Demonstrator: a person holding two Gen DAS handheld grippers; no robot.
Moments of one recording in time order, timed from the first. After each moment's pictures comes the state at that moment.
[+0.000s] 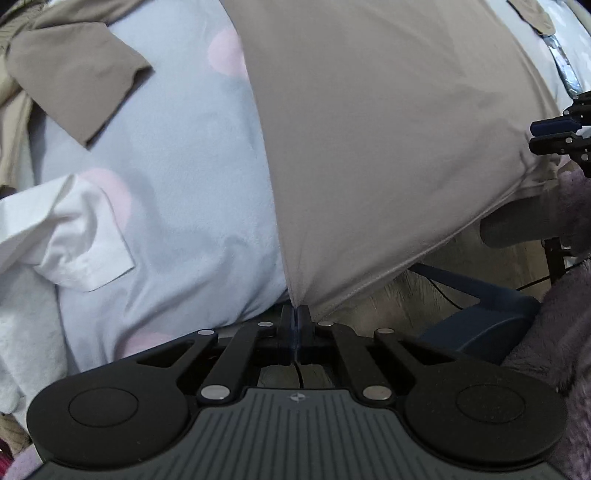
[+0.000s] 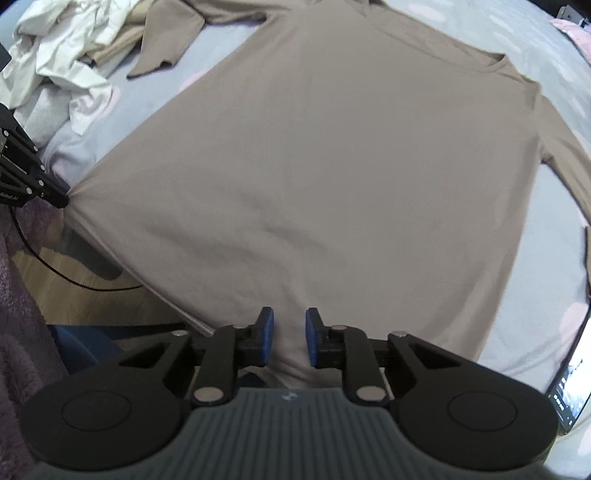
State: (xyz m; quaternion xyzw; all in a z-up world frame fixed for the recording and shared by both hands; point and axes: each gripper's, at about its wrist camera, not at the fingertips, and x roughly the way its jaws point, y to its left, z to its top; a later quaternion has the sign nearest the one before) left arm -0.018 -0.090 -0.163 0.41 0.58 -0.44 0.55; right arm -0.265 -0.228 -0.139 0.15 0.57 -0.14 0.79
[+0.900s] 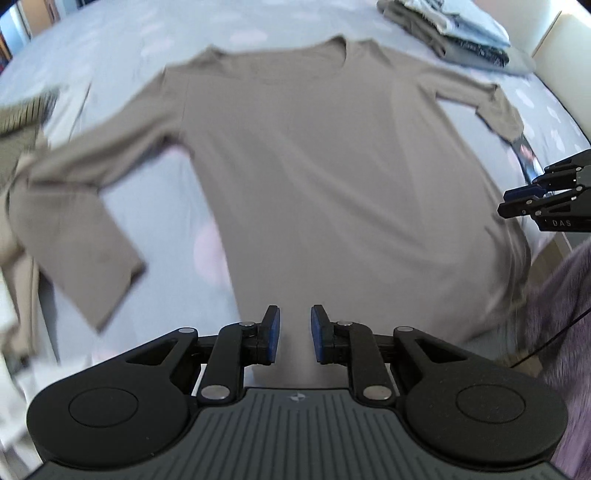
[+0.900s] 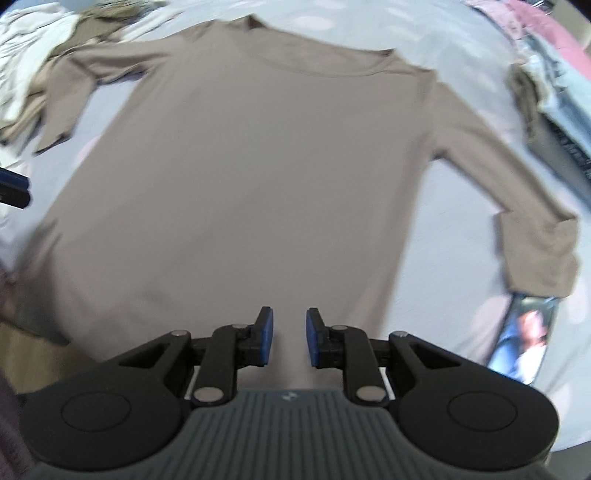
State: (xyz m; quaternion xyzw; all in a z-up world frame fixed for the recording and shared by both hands) left arm -0.019 -0.170 -0.098 0.34 0.46 -0.53 0.63; right arm -0.296 -0.301 -0.095 0.17 0.54 -0.27 0.78
